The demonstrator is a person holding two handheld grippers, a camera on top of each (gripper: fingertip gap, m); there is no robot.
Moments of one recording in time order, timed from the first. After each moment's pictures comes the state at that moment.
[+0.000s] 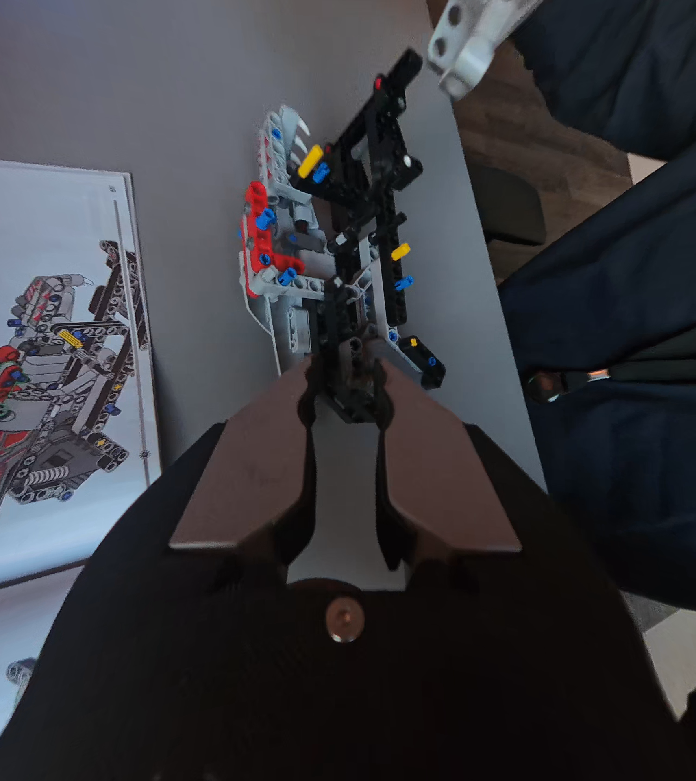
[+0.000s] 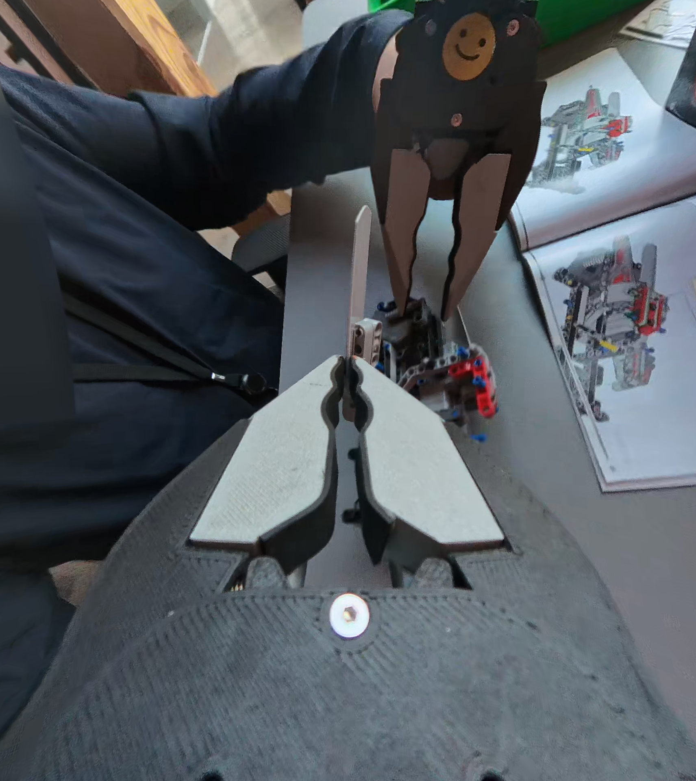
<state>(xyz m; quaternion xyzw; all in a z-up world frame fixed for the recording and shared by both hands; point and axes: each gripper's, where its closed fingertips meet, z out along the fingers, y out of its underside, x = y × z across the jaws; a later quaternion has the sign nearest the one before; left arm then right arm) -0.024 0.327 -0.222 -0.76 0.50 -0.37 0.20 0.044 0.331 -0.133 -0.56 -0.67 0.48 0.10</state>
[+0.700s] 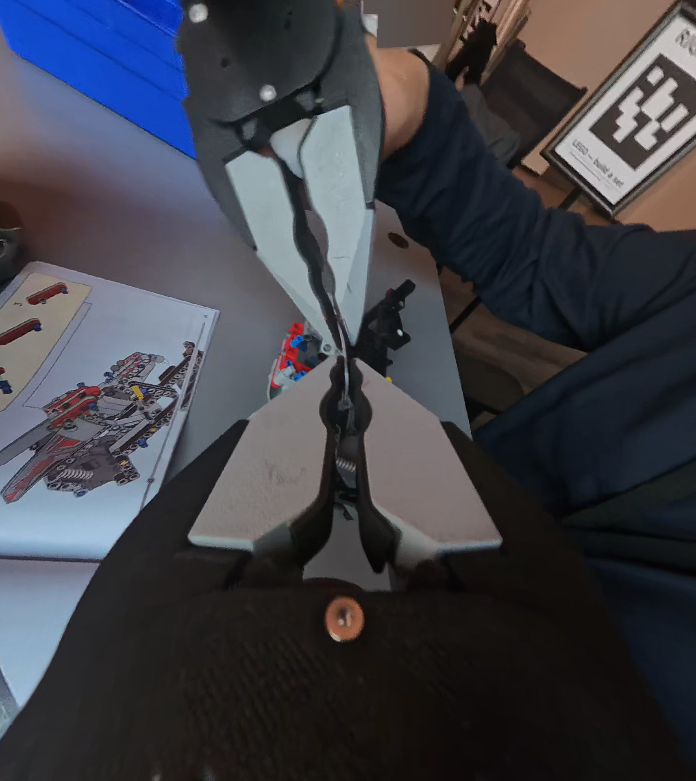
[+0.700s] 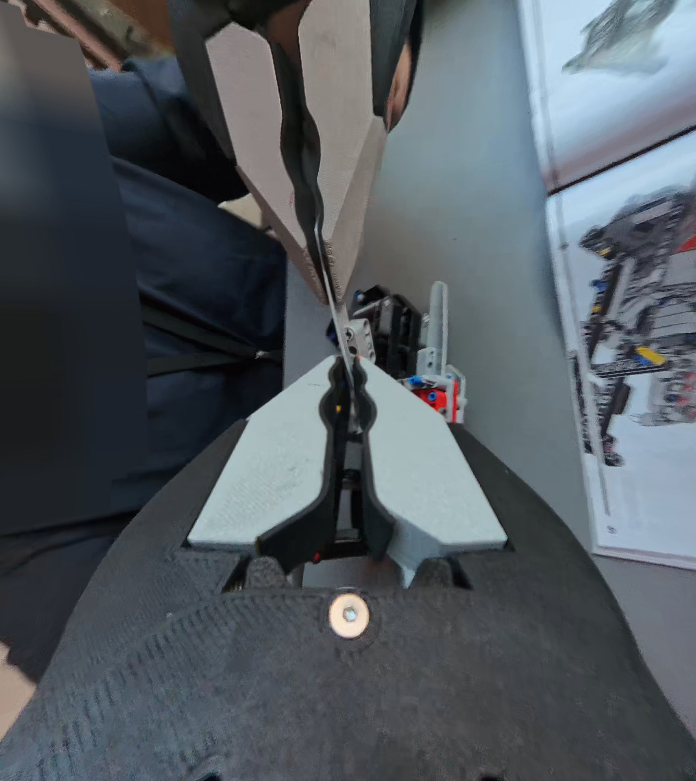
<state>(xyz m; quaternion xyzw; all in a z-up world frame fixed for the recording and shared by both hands) -0.019 0.347 -0.158 -0.75 0.33 -0.44 0.38 -0.003 0.345 -0.172 -0.58 -0.67 0.46 -0.12</state>
